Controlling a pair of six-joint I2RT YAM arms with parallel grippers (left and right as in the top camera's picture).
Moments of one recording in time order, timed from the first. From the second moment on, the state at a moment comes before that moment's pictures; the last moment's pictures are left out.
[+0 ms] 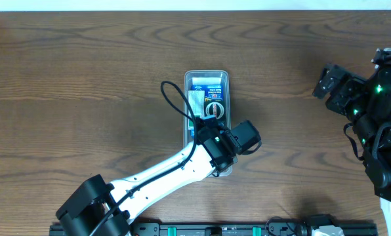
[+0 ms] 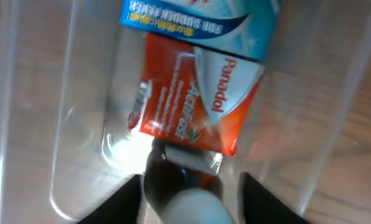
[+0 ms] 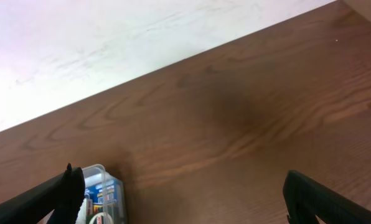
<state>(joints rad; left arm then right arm) -1.00 1.65 1.20 -0.96 -0.20 -1.23 0.11 1.04 1.42 -0.94 0.20 0.46</state>
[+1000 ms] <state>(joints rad) -0.46 0.84 1.21 -1.04 -0.52 -0.63 0.11 1.04 1.42 -0.94 0.20 0.46</state>
